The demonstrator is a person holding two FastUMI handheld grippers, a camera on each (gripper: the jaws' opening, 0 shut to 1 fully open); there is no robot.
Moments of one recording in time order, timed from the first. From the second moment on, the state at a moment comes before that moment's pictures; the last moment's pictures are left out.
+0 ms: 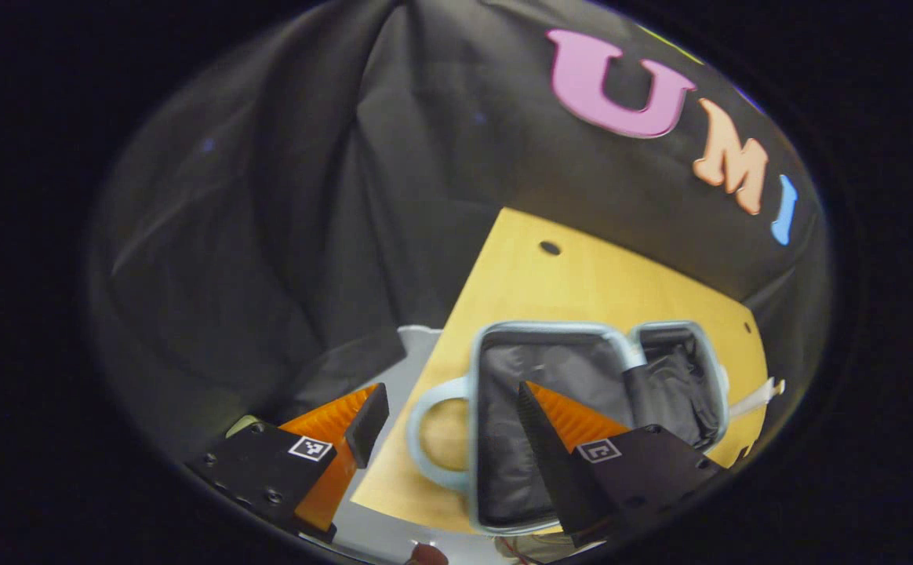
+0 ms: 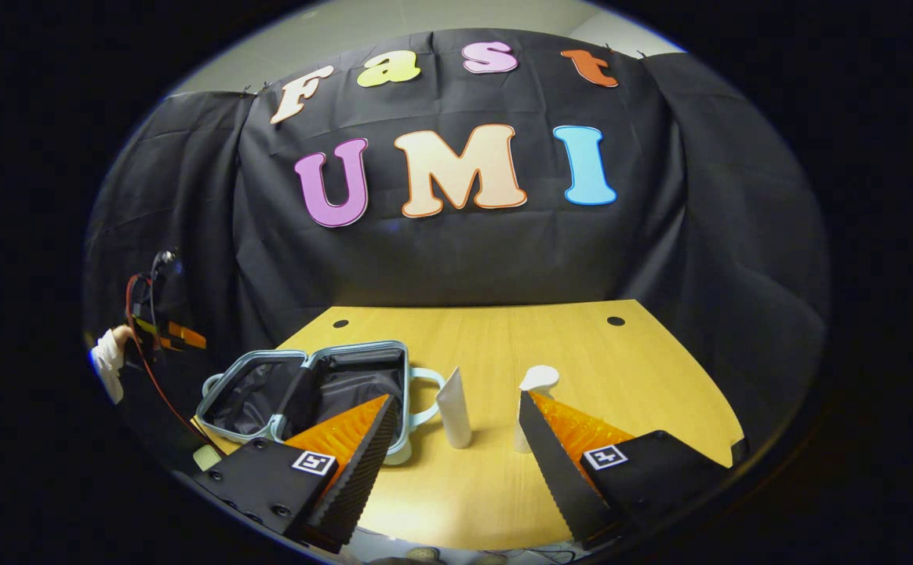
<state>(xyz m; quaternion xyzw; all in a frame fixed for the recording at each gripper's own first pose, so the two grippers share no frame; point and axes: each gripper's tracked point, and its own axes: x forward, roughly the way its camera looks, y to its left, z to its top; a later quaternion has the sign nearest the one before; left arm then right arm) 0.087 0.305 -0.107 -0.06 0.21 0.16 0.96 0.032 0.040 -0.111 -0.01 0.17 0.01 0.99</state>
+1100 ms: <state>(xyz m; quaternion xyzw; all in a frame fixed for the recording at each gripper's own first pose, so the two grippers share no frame) 0.186 -0.187 -0.180 0.01 0.04 -0.08 1.00 0.127 -0.046 -0.222 -0.04 0.19 0.10 0.98</state>
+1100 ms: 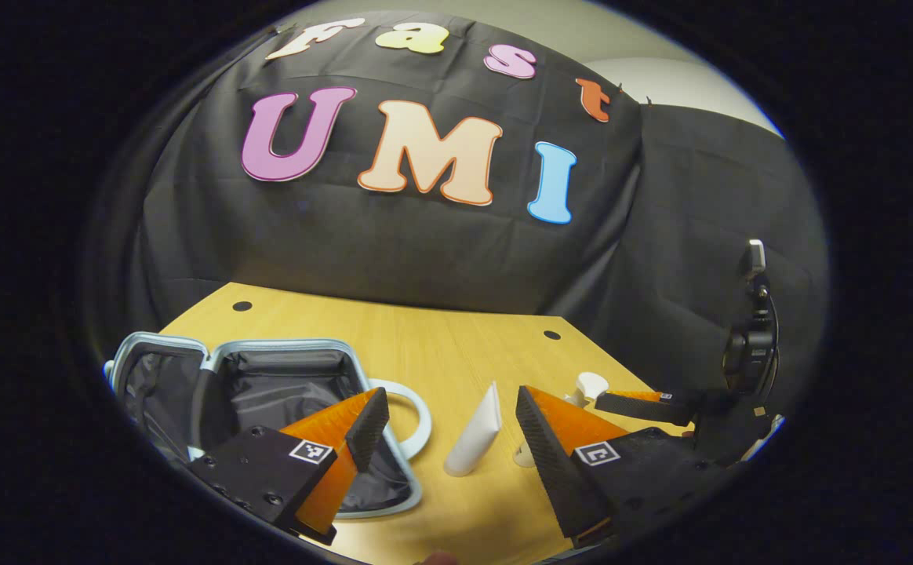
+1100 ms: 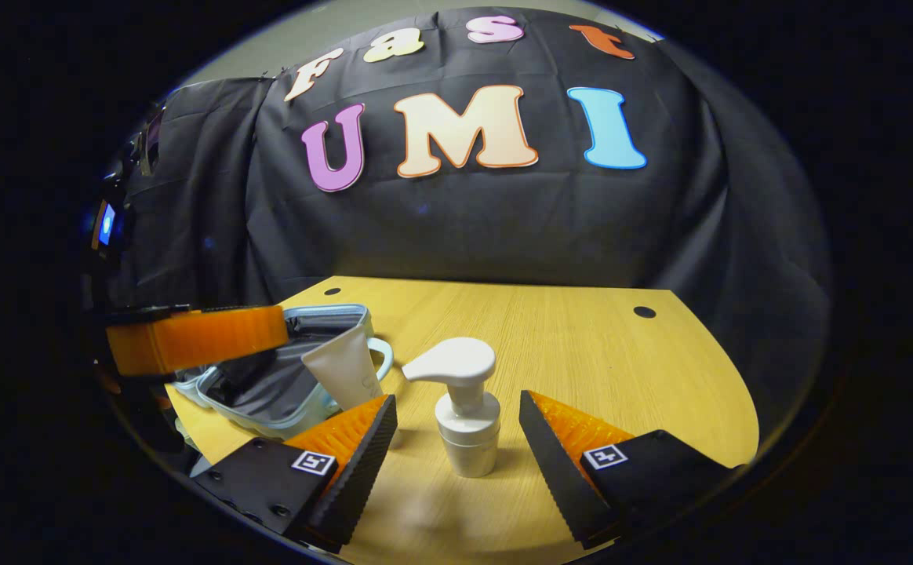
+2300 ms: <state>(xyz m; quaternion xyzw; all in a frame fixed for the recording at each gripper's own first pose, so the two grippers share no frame) 0.243 -0.191 -0.221 -0.01 0.10 -0.02 1.00 0.157 -0.067 -0.287 -0.06 0.24 0.13 0.96</state>
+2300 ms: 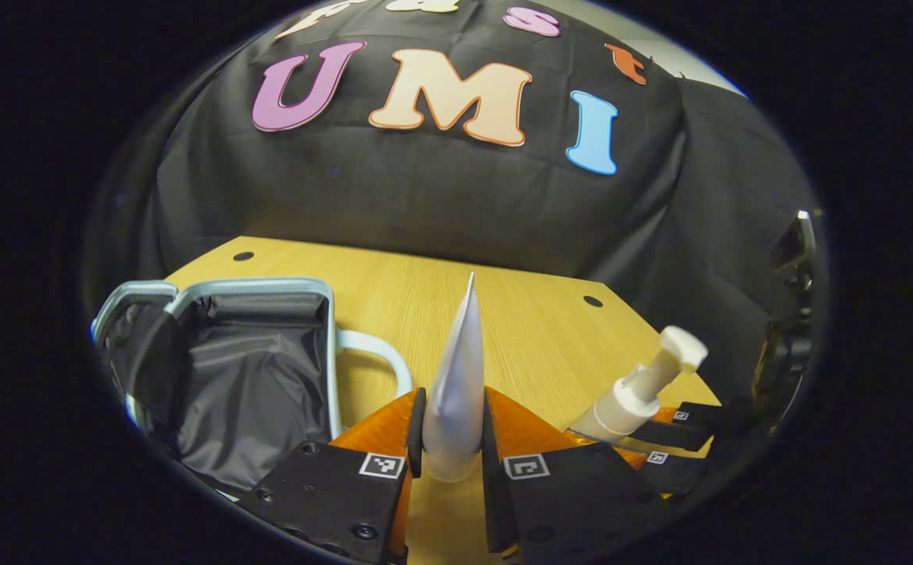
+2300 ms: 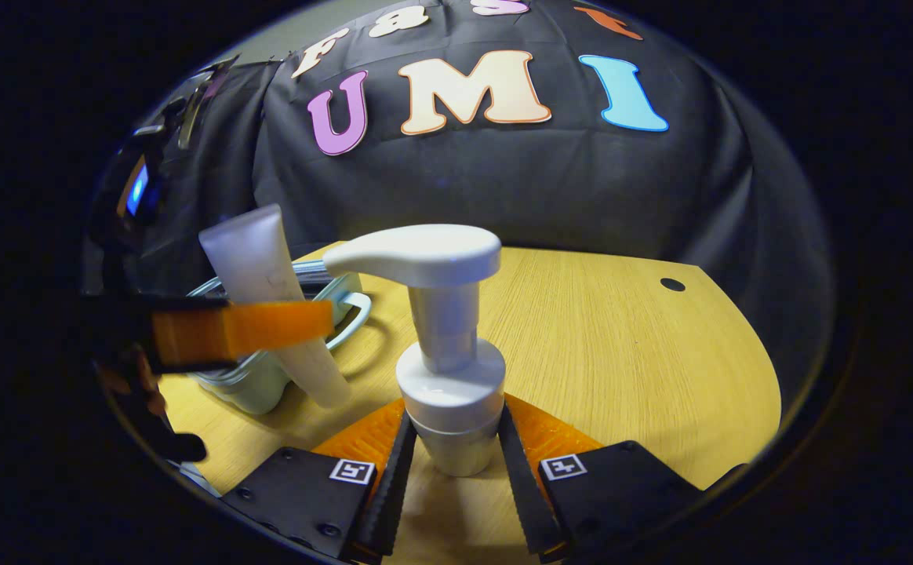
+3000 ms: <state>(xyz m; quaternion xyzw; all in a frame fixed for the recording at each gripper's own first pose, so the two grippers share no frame) 0.170 -0.015 -0.240 -0.06 0.34 0.02 0.94 0.130 0.001 -0.211 -0.02 0.26 0.13 0.95</state>
